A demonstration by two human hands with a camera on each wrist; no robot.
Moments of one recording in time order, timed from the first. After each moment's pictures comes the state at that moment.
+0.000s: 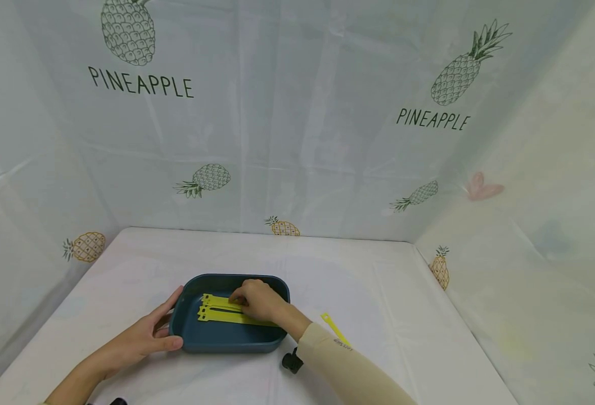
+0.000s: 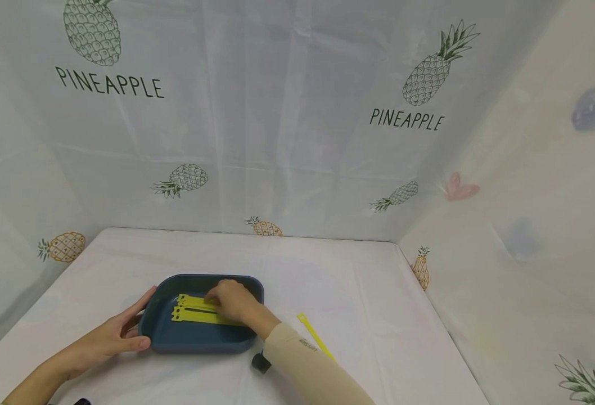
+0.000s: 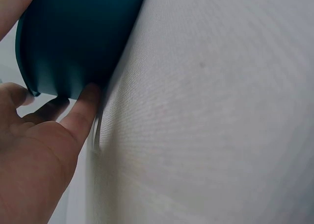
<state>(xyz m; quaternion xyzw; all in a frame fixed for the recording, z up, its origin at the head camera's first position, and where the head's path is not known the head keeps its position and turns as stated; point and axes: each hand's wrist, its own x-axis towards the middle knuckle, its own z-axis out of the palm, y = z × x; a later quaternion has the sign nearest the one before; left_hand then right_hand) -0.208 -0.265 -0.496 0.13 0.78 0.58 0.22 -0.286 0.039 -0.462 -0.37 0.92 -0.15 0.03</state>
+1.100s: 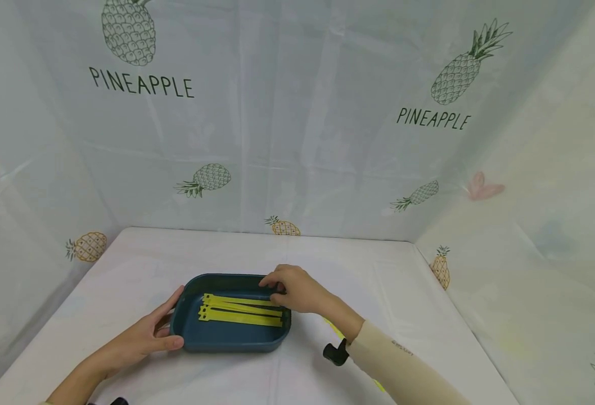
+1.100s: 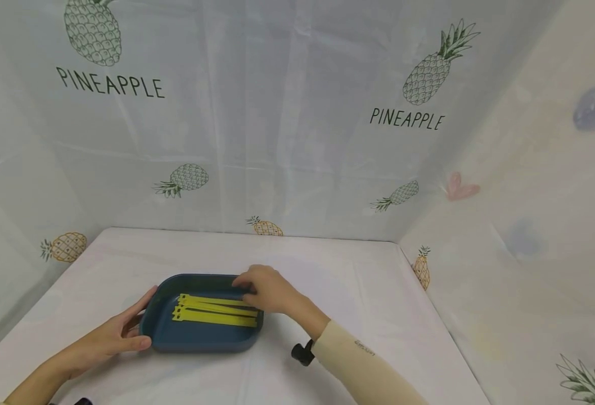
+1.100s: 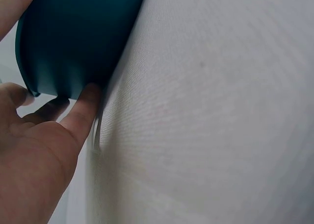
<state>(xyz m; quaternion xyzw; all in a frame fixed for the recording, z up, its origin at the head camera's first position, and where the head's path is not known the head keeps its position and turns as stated) -0.208 -0.266 -0.497 0.14 0.77 0.58 0.22 -0.272 0.119 -0.404 -0.40 0.89 -0.22 0.01</state>
